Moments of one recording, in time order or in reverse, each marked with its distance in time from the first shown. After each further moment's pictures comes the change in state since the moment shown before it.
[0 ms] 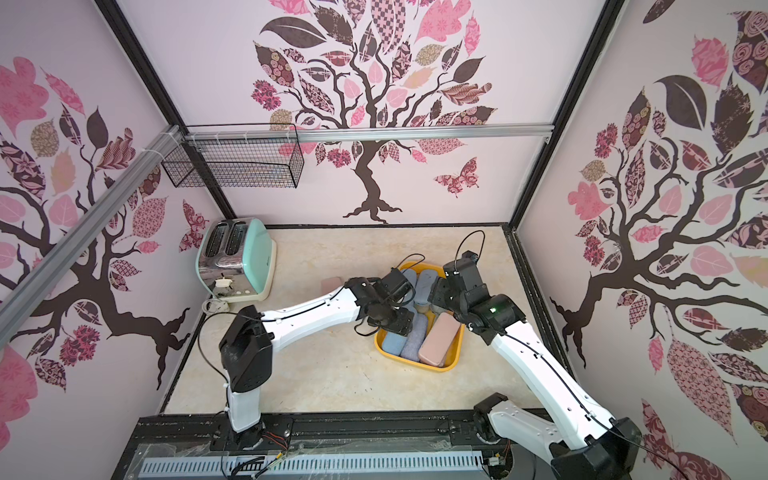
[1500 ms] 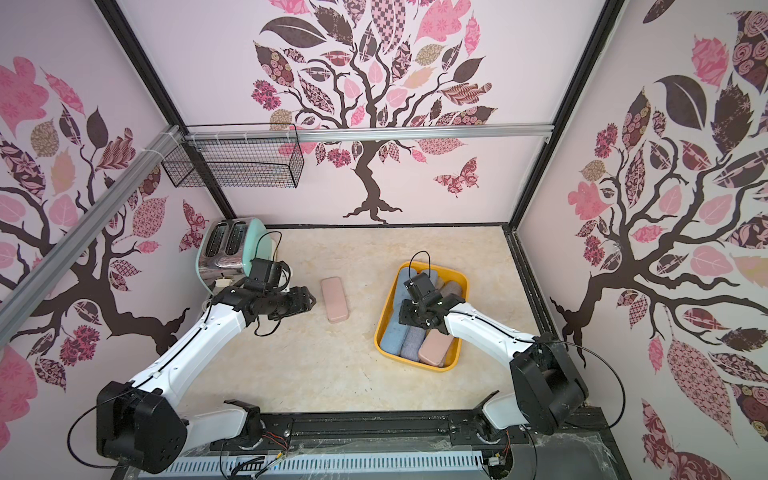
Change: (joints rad) left arm 0.691 -0.613 -0.631 0.117 0.110 0.096; right arm 0.129 0.381 -0.192 0.315 -0.218 -0.002
